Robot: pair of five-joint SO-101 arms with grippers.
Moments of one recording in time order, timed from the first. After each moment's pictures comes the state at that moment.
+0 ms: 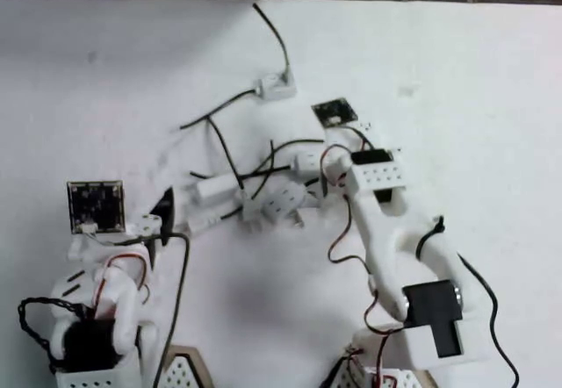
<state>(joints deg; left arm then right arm) -10.6 -103.8 80.4 62.3 -4.3 -12.3 -3.7 36.7 55.8 11.9</state>
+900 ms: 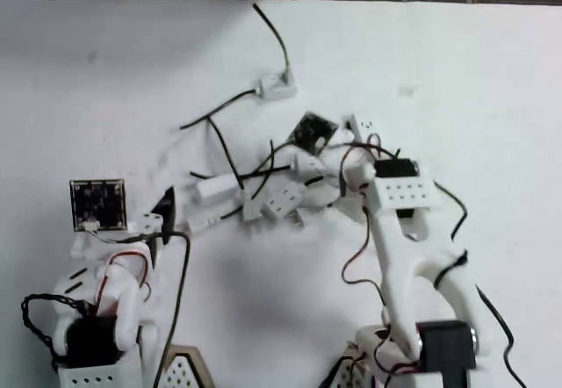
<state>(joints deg) -10.6 -103.4 81.9 60.6 -4.3 -6.9 -18.0 41.4 55.2 60.2</state>
